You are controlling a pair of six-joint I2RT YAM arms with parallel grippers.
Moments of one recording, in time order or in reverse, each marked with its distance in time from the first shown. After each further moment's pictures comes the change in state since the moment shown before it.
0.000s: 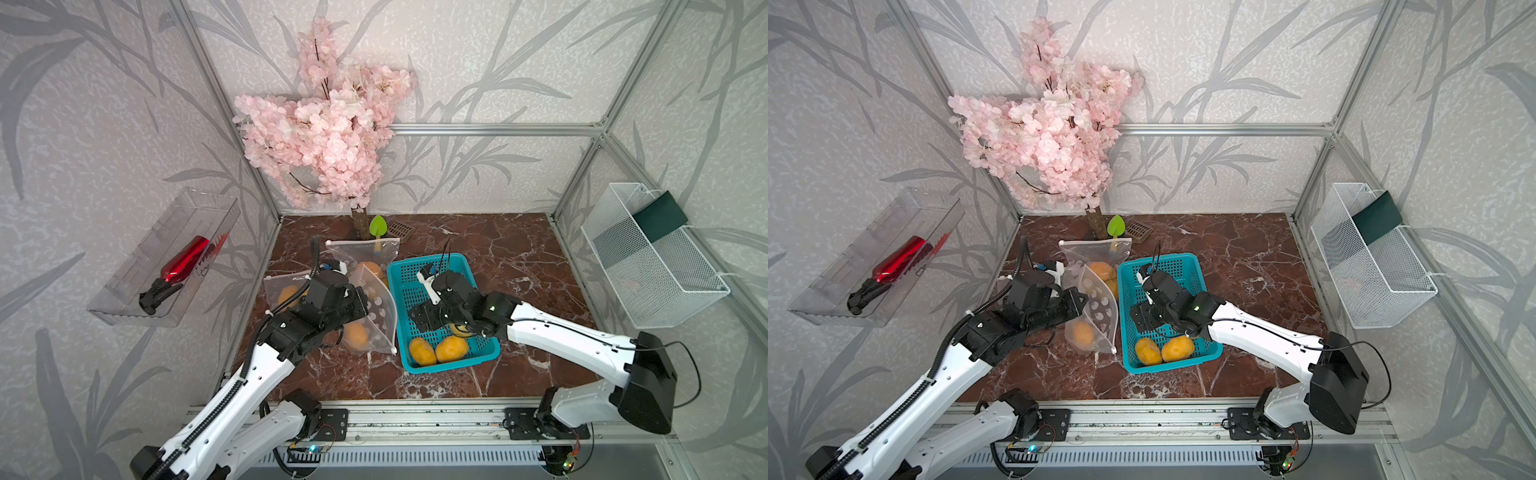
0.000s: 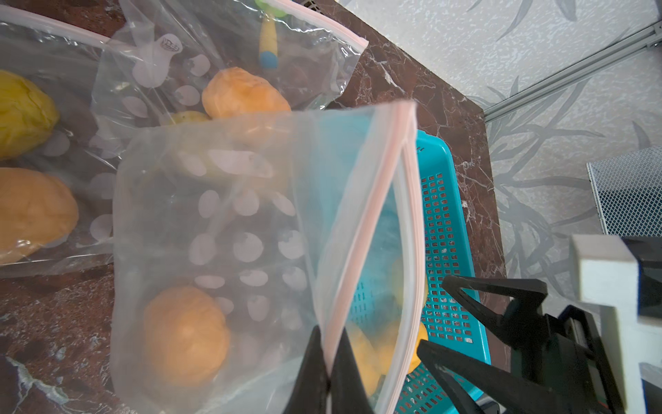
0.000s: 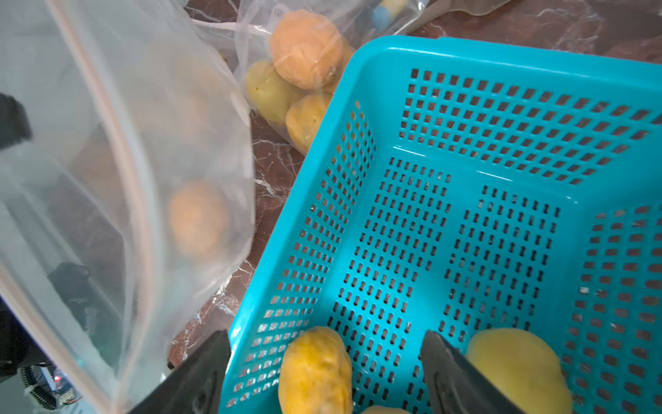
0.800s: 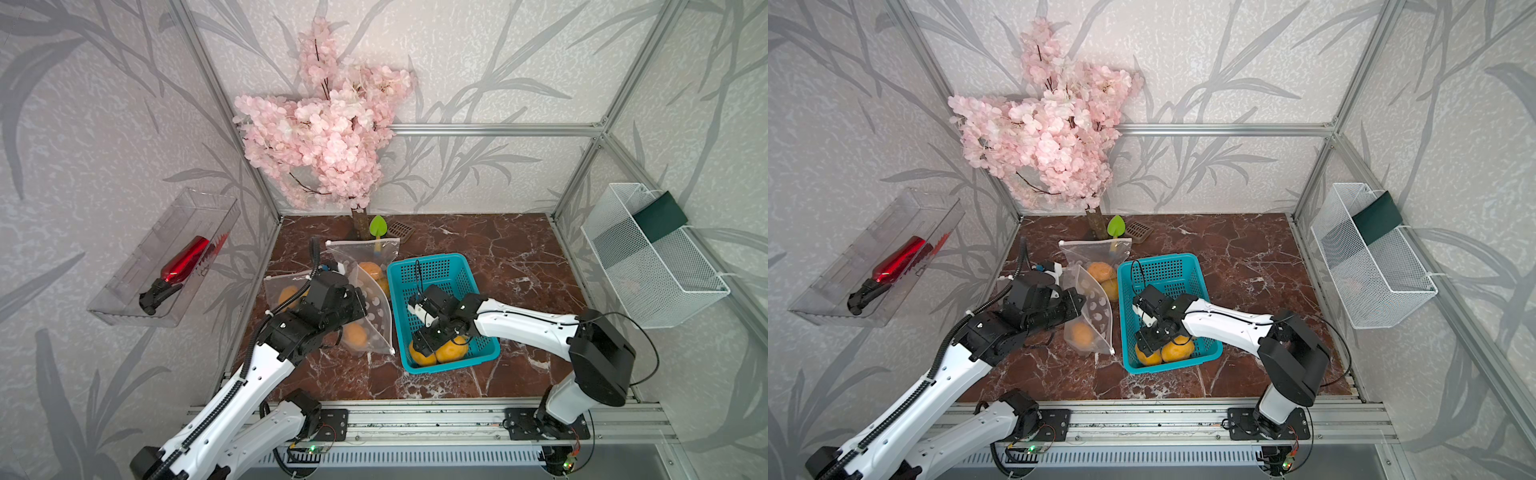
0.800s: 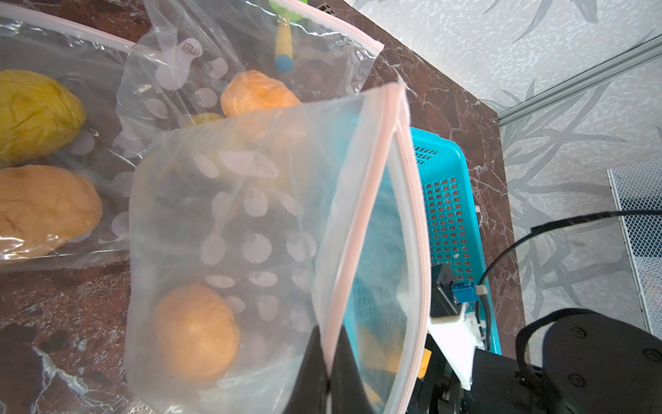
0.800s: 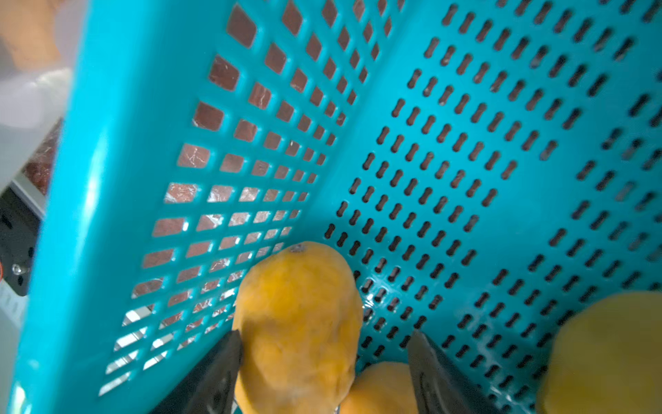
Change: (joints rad) left arm 0.000 0.000 0.000 -0.019 -0.029 -0.008; right arm -0.003 0.266 0.010 -0.143 -0.243 -0.105
